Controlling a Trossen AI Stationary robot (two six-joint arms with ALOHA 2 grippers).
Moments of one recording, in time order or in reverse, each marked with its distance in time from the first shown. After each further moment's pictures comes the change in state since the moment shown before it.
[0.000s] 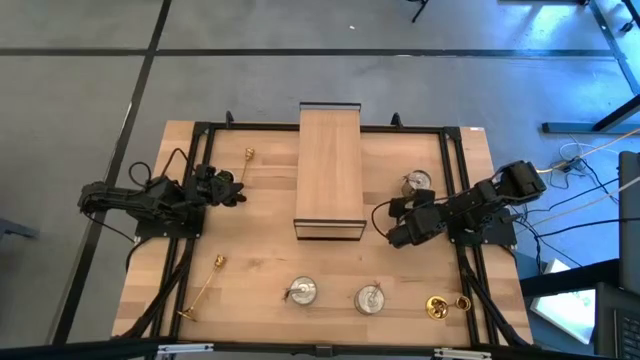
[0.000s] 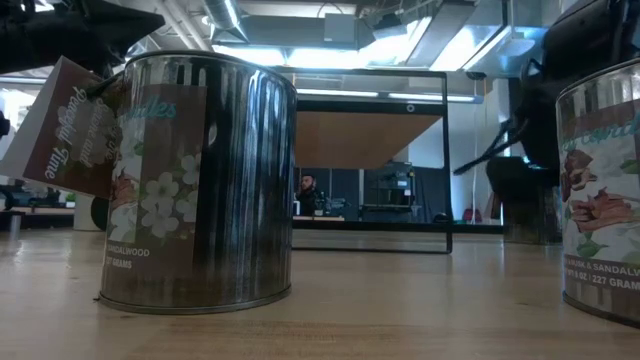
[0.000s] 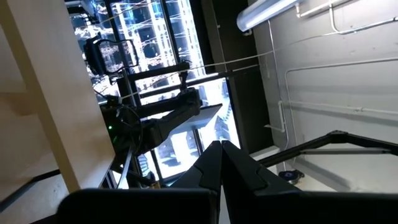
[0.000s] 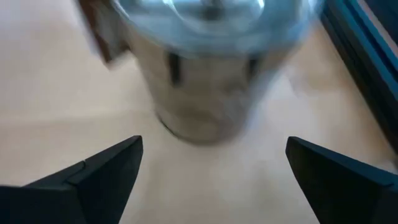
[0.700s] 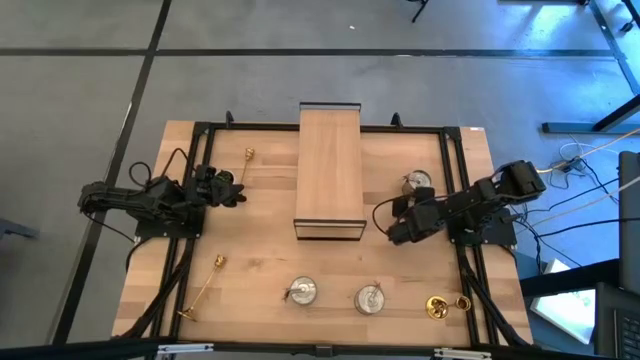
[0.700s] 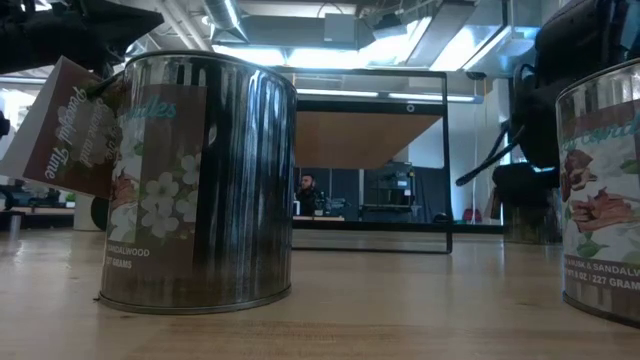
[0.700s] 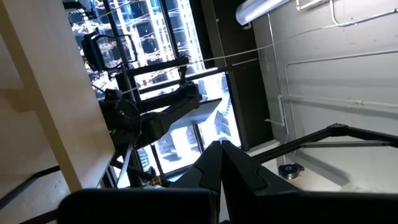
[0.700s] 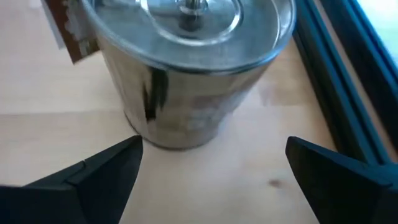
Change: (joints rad) left arm 0.000 0.000 0.000 0.001 0.026 0.012; right arm -0.023 0.000 0.030 -0.126 -0.104 -0.112
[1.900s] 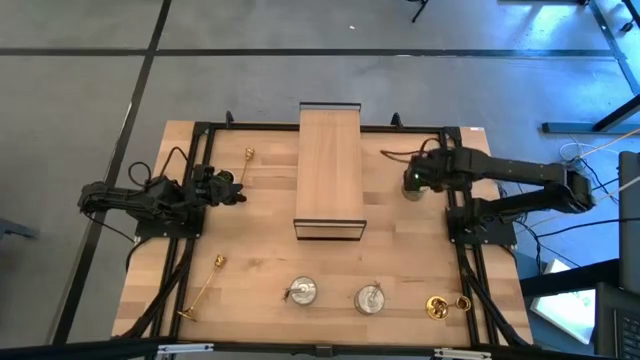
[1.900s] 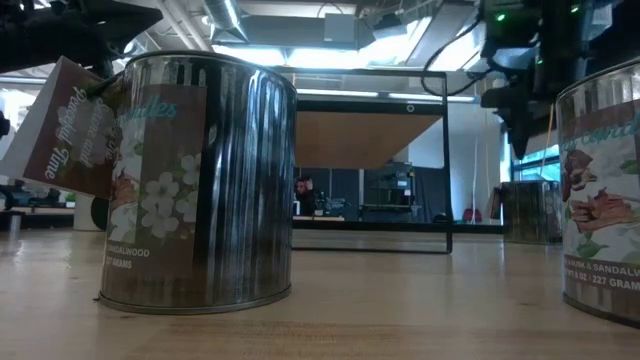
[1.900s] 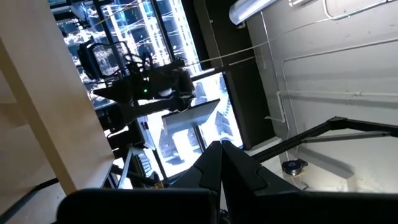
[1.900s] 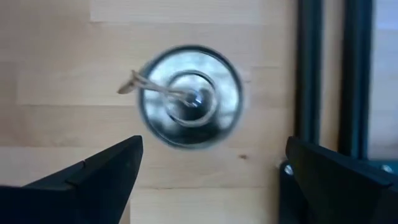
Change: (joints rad) left arm 0.000 0.000 0.000 0.022 0.000 0.065; right arm -0.543 -0.496 0.237 -0.184 -0.346 -0.789
